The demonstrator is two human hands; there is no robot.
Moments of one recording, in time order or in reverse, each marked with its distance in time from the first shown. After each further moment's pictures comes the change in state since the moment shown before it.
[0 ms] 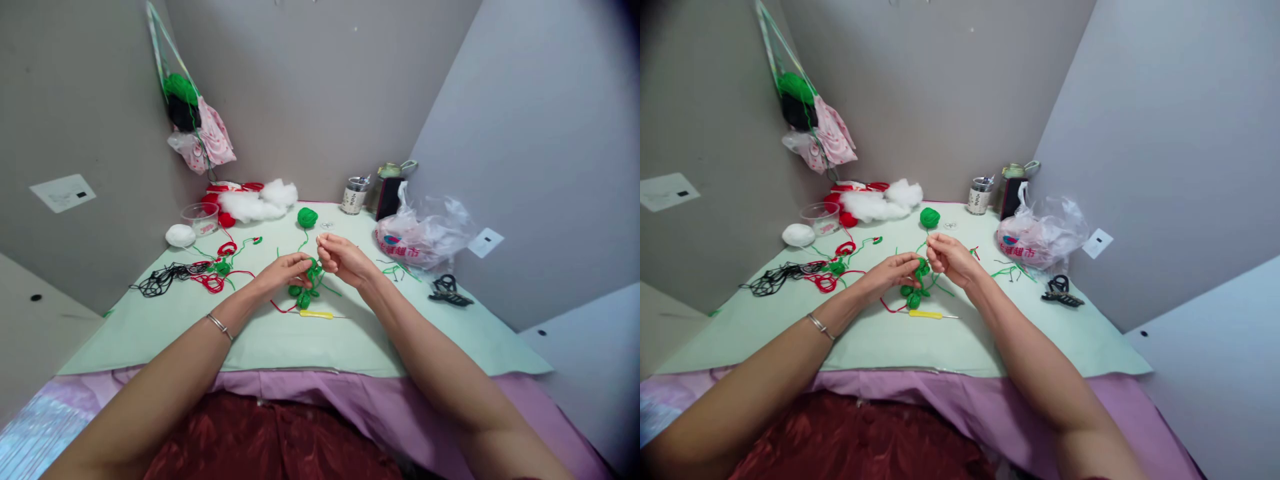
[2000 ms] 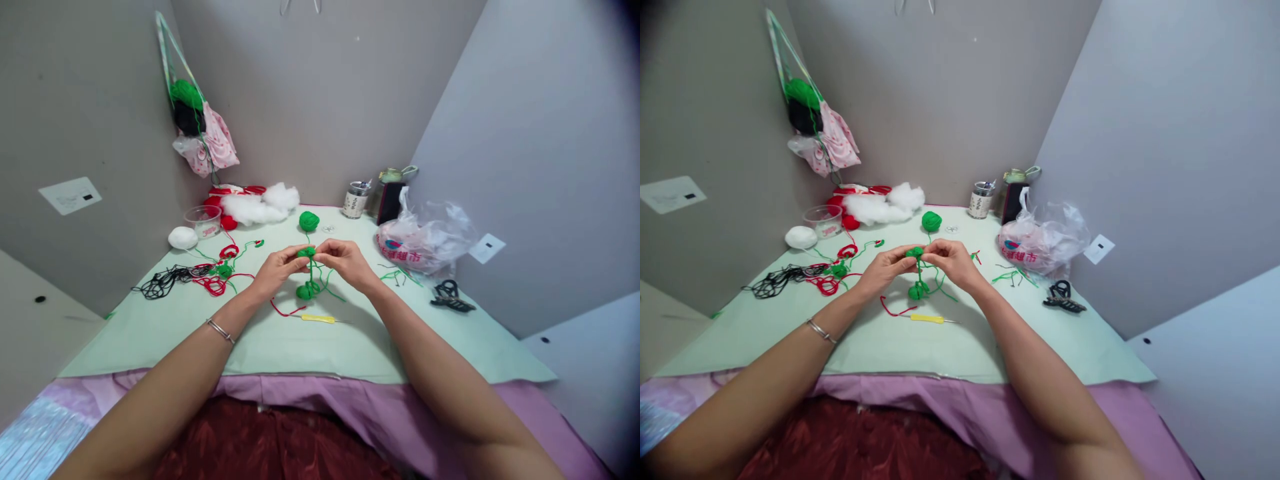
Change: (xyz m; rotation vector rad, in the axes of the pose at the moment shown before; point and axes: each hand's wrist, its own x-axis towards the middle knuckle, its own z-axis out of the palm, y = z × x) left_hand 0.001 0.009 -0.004 0.095 0.230 0.225; right_hand -0.005 0.002 0.006 -0.535 0.070 -0.299
